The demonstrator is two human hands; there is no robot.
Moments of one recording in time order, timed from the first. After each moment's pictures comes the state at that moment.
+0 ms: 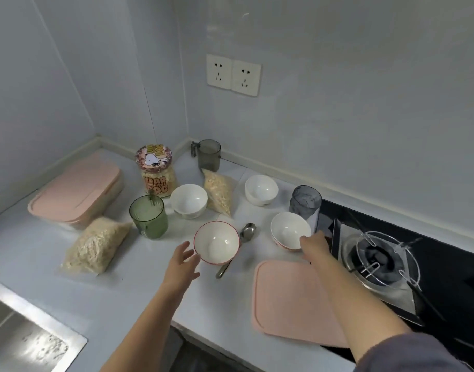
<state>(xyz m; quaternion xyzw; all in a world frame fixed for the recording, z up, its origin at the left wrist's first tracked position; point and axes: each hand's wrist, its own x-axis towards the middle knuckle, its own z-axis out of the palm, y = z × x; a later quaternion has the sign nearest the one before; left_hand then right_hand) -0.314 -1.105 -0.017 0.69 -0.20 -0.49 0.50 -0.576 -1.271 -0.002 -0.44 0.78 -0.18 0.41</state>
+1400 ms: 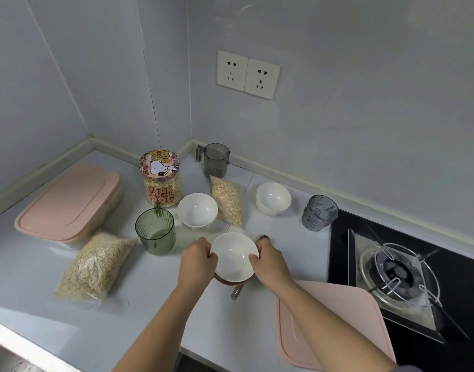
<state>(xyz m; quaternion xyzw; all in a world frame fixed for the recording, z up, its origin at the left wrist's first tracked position) -0.278 -1.170 -0.017 0.79 -0.43 -0.32 0.30 -0.441 -1.228 -0.012 -0.69 0.65 -0.07 0.32</state>
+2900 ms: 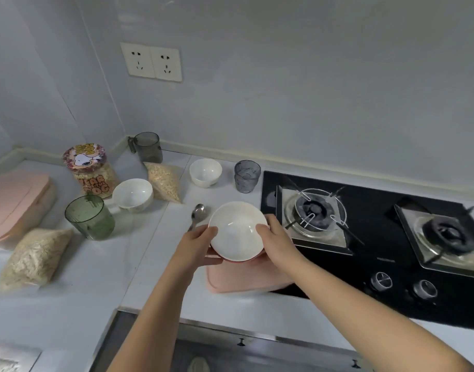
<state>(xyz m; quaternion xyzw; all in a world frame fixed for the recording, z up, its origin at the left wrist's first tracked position) -0.435 -1.102 0.077 0.62 -0.32 -0.59 0.41 -0.609 -1.128 0.092 -0.50 0.62 -0.28 0.54</state>
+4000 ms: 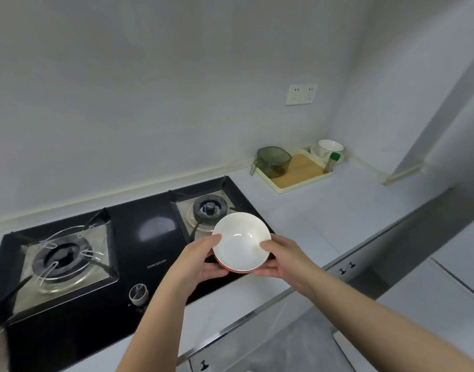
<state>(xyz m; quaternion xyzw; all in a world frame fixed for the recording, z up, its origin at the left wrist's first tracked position) -0.974 -1.054 0.097 0.43 -0.46 -0.75 0.20 -1.142 -0.948 0.112 -0.23 0.67 -0.49 0.50</state>
